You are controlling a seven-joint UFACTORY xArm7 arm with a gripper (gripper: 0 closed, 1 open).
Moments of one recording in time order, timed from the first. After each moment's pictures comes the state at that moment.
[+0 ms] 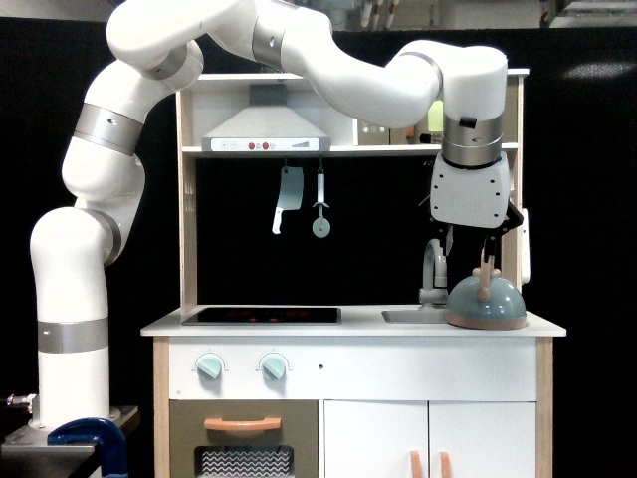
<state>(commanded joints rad) 0.05 0.34 -0.26 1.52 0.75 1.29 -1.60</state>
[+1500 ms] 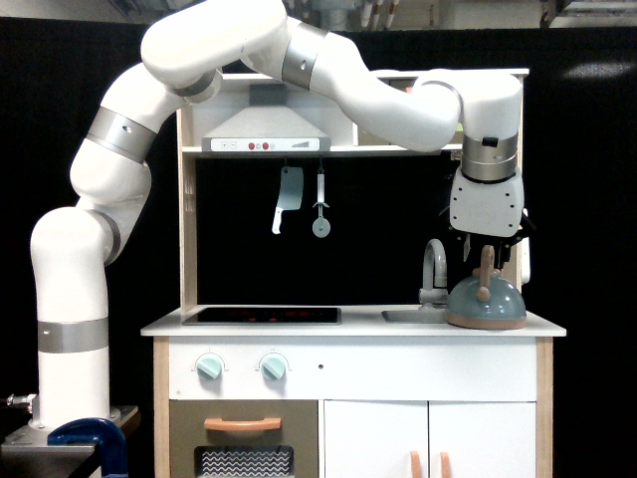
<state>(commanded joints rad) 0.08 0.46 -0.11 1.65 0.74 1.18 -1.44</state>
